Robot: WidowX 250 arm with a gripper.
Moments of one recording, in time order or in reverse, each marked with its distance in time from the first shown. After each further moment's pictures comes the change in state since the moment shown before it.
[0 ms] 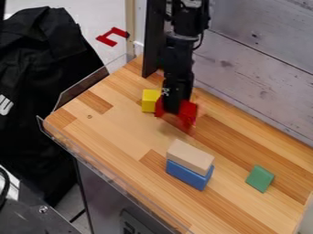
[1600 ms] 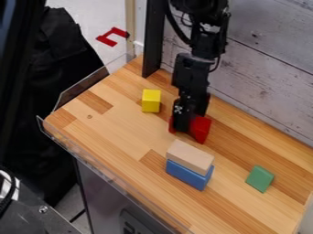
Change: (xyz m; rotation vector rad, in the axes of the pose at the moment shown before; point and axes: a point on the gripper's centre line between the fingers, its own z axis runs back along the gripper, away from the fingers) arm -0.029 -0.006 -0.030 0.063 -0.049 -0.121
